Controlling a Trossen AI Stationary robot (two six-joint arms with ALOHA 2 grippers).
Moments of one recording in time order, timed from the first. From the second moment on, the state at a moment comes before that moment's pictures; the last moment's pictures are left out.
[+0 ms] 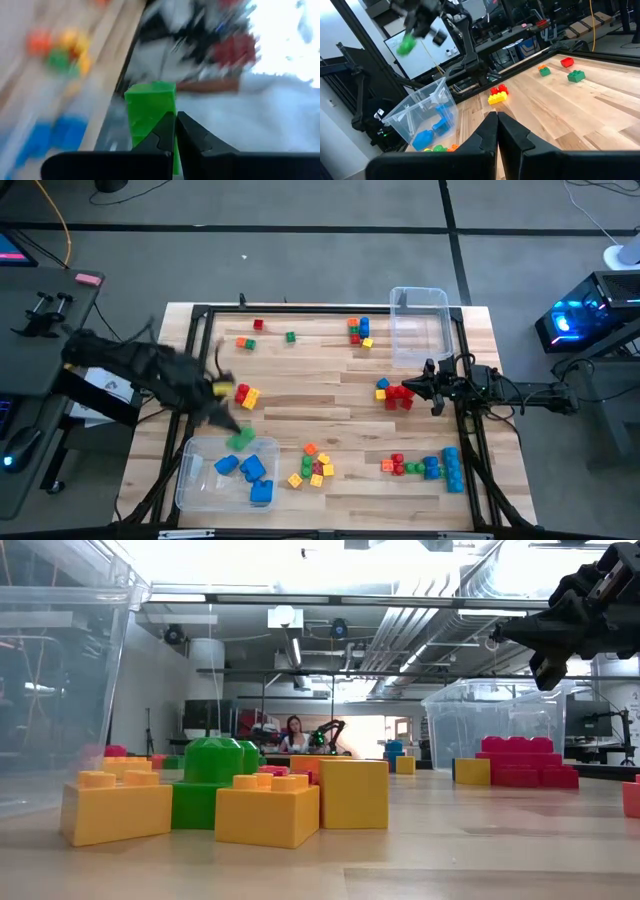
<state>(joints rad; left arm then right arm) -0.32 0.85 0.98 -0.60 0.30 -1.17 -0.03 0.01 0.01 0.02 0.04 0.44</state>
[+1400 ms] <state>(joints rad) 0.39 1.29 1.21 0.02 0.26 -0.40 -0.03 0.01 0.01 0.18 0.18 0.60</state>
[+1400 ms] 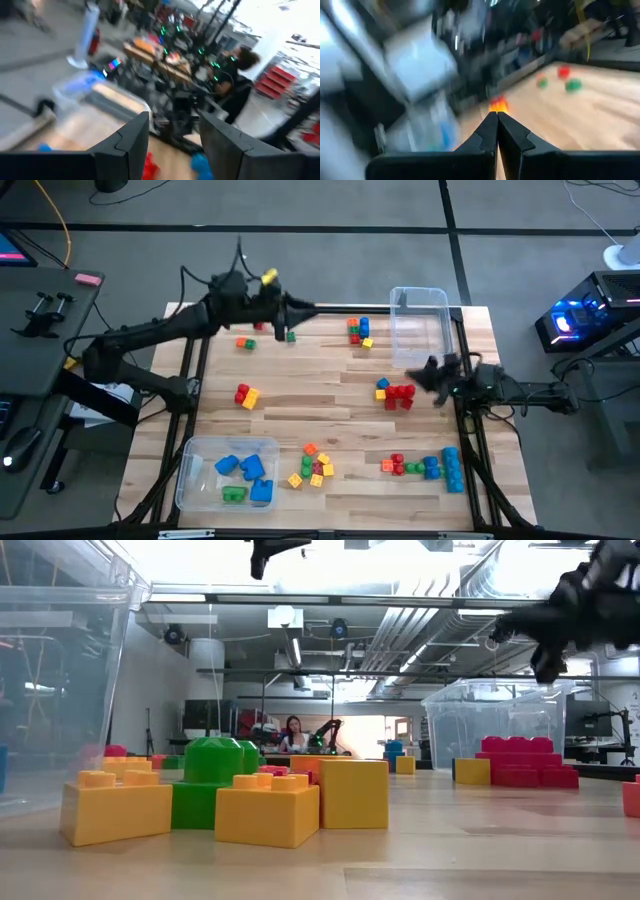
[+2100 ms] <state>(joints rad) 0.50 1.18 1.22 -0.23 0.26 -0.15 -0.02 0.84 0.86 -0.38 0.06 0.50</state>
